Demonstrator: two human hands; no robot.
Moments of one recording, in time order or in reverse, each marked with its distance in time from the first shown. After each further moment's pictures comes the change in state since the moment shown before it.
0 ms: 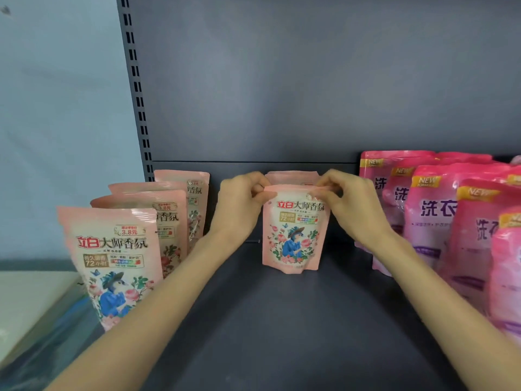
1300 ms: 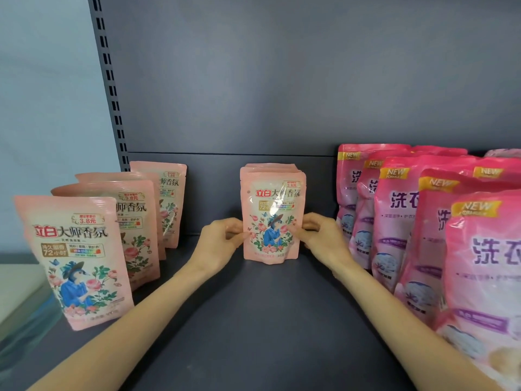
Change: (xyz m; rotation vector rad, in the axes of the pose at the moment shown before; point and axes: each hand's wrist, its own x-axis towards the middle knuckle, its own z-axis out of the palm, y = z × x) left_hand -0.049 -0.045 0.040 -0.094 -0.245 -0.289; right_hand -0.050 0.052 0.034 0.429 -0.194 0.530
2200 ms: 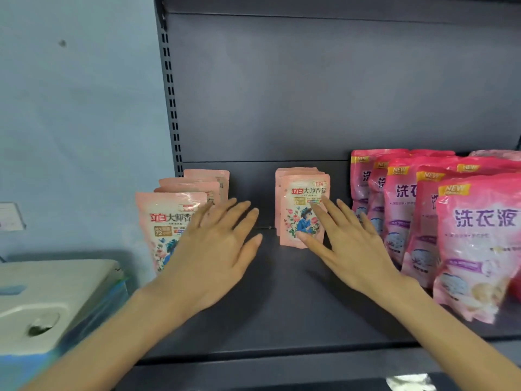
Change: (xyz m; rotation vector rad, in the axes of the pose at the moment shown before) left_hand -0.136 0.066 -0.124 0.996 0.089 0.496; right_hand -0.130 -0.098 0.019 -1.132 -0.010 -0.227
